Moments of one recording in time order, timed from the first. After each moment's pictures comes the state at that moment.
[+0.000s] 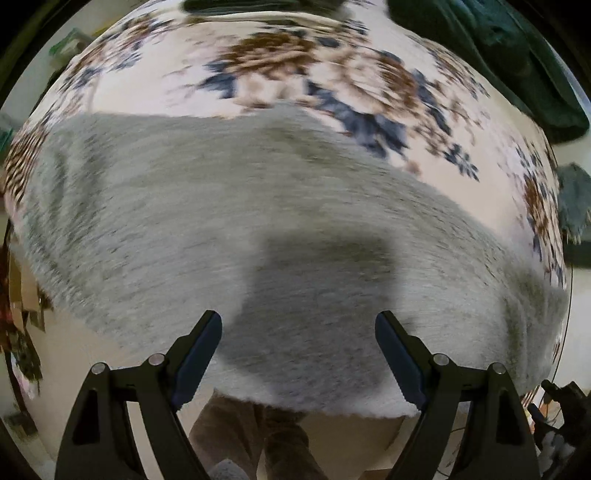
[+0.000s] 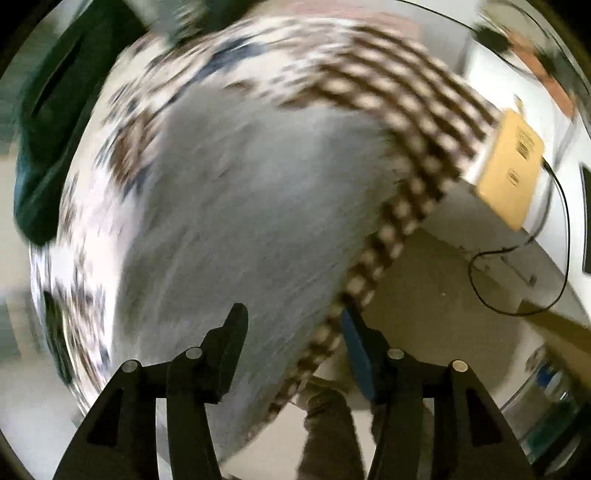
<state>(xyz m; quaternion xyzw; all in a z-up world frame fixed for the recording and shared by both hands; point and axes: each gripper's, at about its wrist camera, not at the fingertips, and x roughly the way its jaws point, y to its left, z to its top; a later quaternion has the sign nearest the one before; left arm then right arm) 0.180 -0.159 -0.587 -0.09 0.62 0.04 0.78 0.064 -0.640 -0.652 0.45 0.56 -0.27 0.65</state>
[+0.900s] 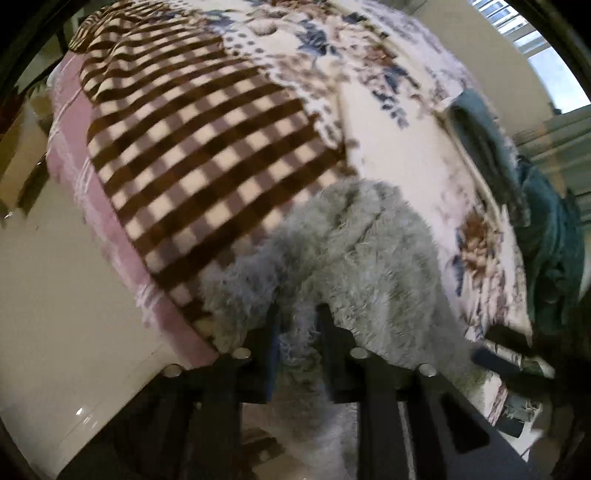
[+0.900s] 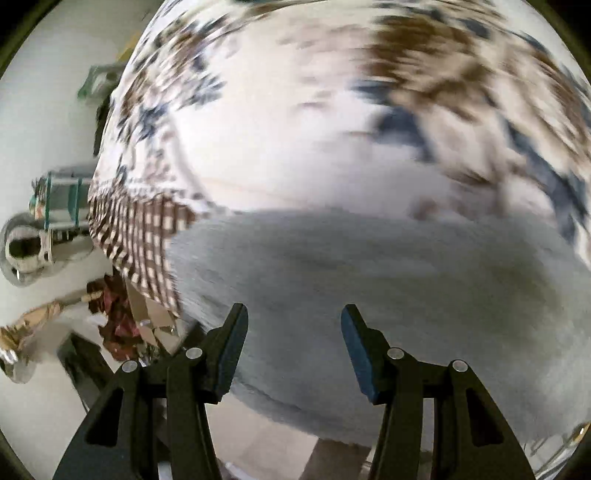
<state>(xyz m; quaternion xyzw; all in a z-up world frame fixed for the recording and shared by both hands) 0.191 0.188 -0.608 -0.36 0.51 0.12 0.77 0.392 0.009 -0.622 0.12 0.74 0.19 0.64</state>
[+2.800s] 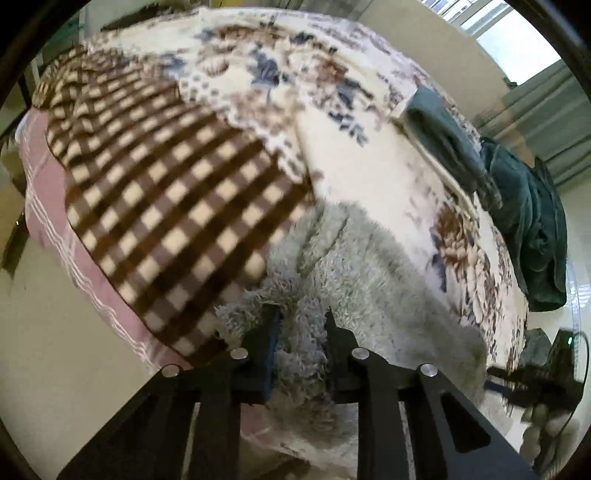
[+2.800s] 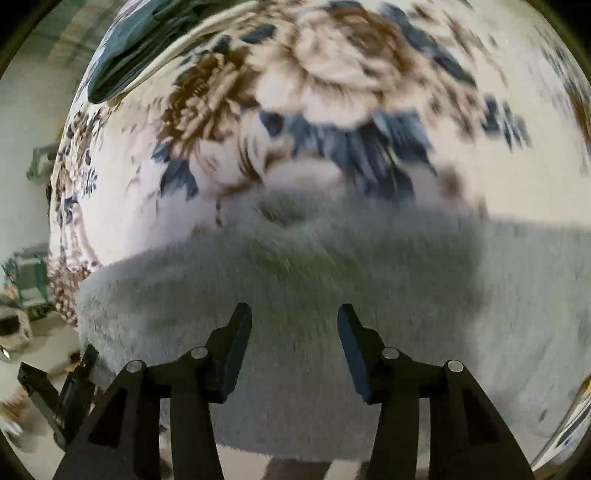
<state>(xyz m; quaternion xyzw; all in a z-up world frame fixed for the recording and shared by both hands) 0.196 0.197 -0.589 -0.30 0.48 0.06 0.82 0.334 -0.250 -0.633 0.22 0.71 0.03 0.67</state>
